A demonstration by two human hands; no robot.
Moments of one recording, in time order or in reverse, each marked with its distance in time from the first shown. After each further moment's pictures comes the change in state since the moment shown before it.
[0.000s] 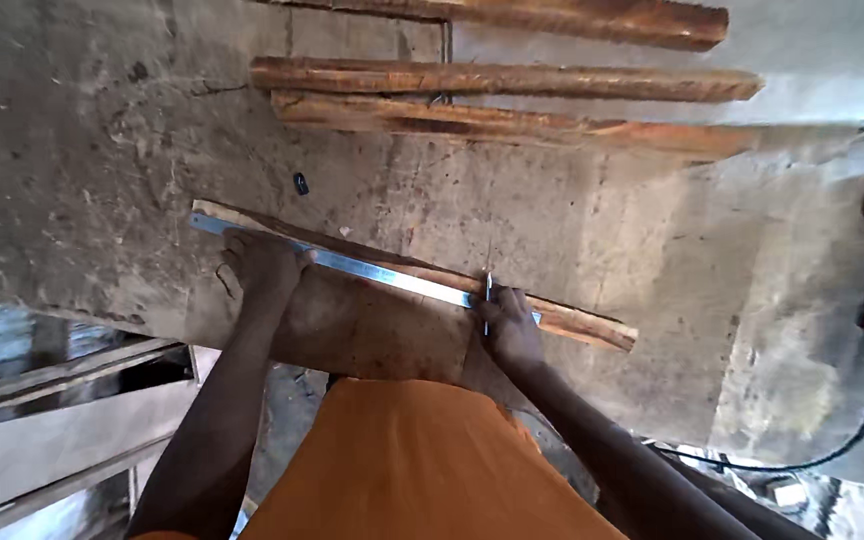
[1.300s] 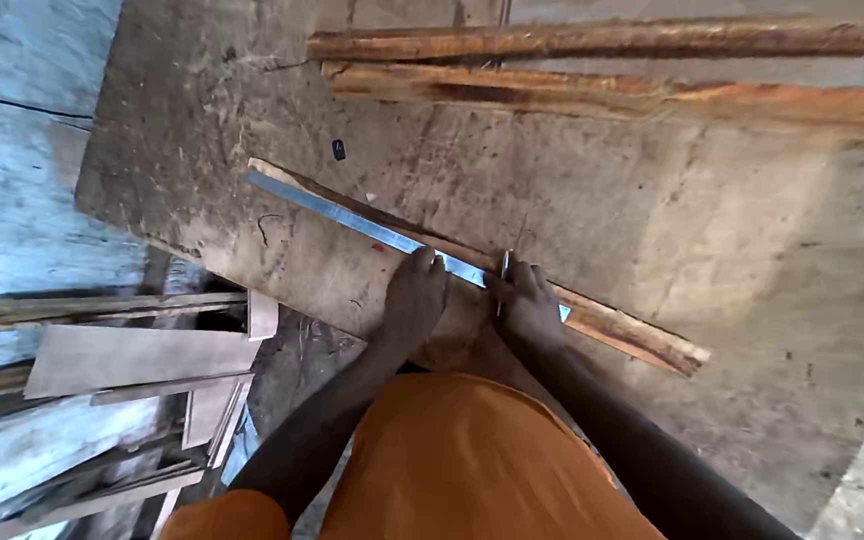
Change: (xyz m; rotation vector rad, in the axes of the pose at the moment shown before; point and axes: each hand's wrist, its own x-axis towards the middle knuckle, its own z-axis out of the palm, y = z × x) left_hand -0.141 0.146 0.106 -0.273 0.410 0.552; right_hand 0.004 0.018 0.000 0.073 -0.034 -0.114
